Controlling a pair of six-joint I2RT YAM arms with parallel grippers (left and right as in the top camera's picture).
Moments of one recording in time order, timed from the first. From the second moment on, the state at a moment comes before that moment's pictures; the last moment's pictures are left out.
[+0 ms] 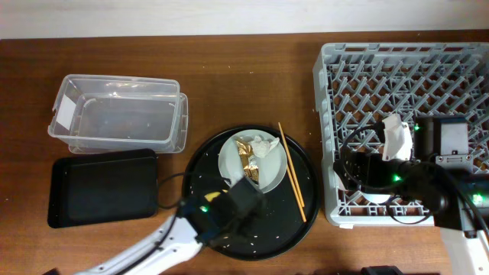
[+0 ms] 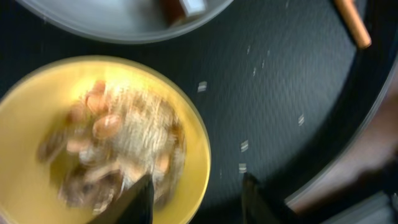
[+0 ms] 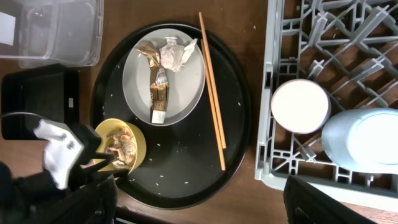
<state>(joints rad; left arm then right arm) -0.91 1.30 0.80 -0.75 -0.03 -0.47 0.03 1.07 1.32 -1.32 -0.37 0.16</state>
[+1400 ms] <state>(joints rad) 0.51 1.48 1.09 -1.03 0.88 0.20 0.03 1.08 1.32 -1.33 -0.37 0.16</state>
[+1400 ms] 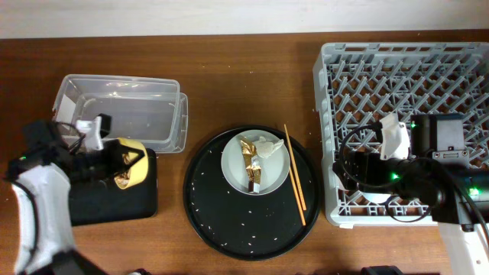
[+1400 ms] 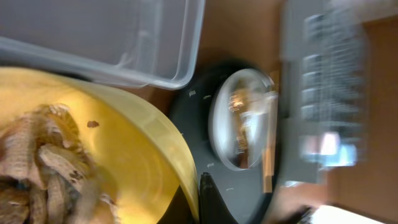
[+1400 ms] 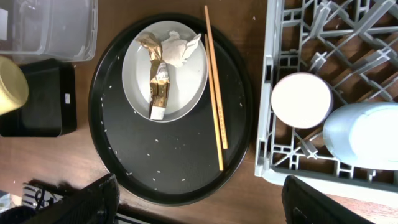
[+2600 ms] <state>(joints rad) 0.70 1.73 1.05 -1.59 1.46 0.94 0.03 1.08 1.32 -1.32 -0.37 0.16</state>
